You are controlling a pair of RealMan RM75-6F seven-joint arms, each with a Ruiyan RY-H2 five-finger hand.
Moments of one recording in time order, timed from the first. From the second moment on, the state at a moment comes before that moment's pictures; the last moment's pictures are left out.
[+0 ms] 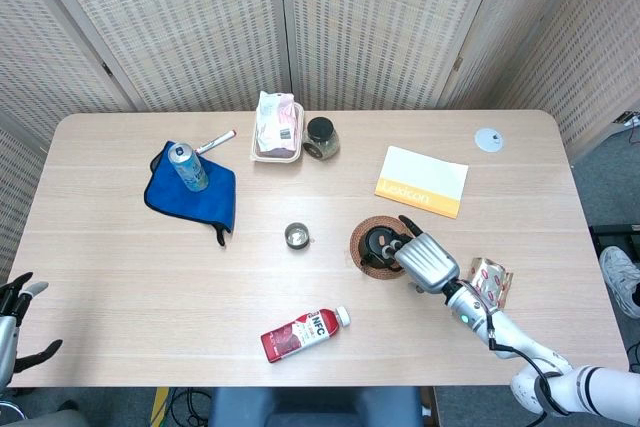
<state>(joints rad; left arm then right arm) 0.03 -1.12 -0.01 -1.63 1.48 1.56 0.12 0.65 -1.37 -0.01 -1.52 -1.44 0.94 -0.31</state>
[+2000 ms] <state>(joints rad) 0.04 -1.13 -0.01 -1.61 1.48 1.57 0.10 0.64 -1.40 -0.04 -1.44 -1.41 0.85 -0.34</state>
